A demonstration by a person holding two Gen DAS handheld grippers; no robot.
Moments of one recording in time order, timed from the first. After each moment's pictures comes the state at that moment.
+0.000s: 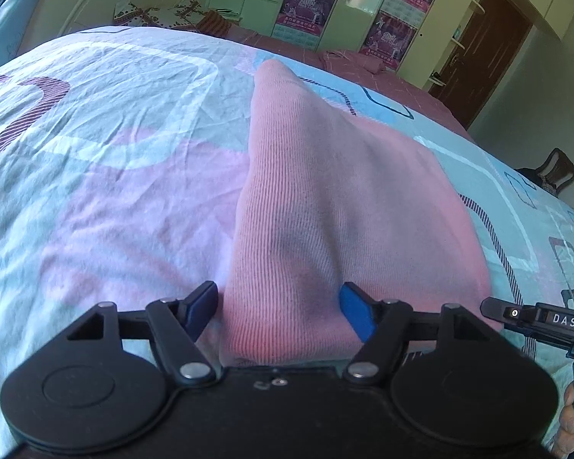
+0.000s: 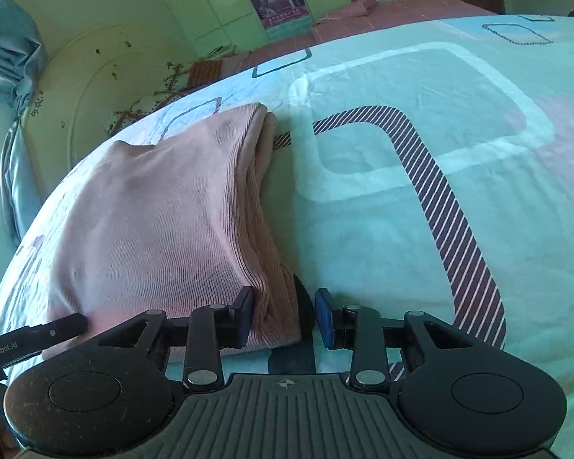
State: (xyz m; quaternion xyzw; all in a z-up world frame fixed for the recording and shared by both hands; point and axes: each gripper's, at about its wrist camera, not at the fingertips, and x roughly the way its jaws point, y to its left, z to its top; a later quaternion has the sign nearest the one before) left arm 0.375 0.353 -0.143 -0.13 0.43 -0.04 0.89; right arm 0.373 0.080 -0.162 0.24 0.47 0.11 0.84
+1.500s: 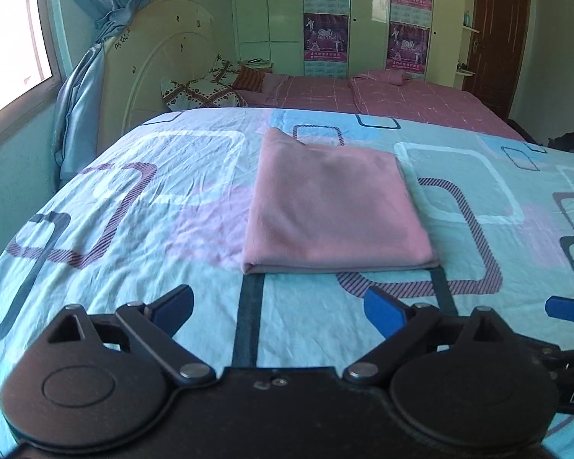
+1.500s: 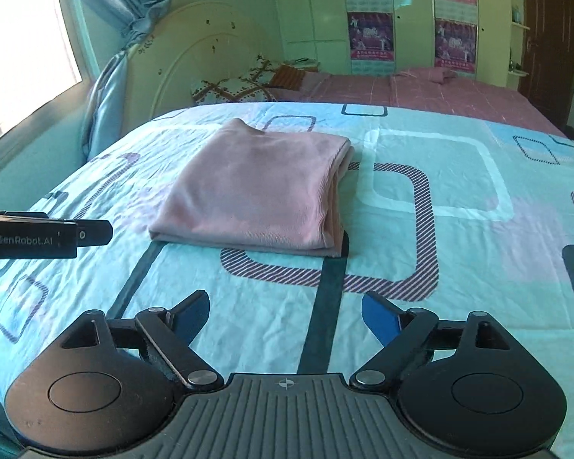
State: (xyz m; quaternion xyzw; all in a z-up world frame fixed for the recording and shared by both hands) left arm 0.211 0.266 -0.009 0.00 0.39 0.06 0.92; right arm 0.220 0.073 -0.049 0.08 0.41 0.22 0.88
